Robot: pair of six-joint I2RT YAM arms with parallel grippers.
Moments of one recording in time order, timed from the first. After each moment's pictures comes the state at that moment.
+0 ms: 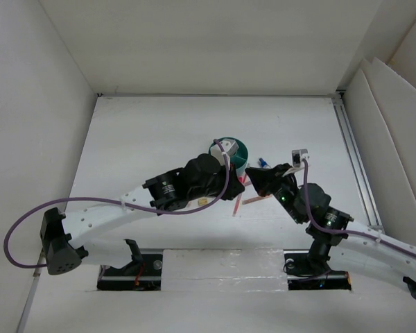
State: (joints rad) left arm -1.10 1.21 1.09 -0.36 -0.07 -0.65; right arm 1.02 0.70 0.56 0.17 0.45 0.58
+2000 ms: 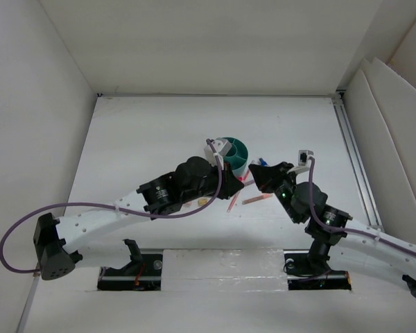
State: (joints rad) left arm -1.09 1.14 1.00 -0.21 -0.06 -0.64; right arm 1.03 0.71 0.58 0.13 0.60 0.77
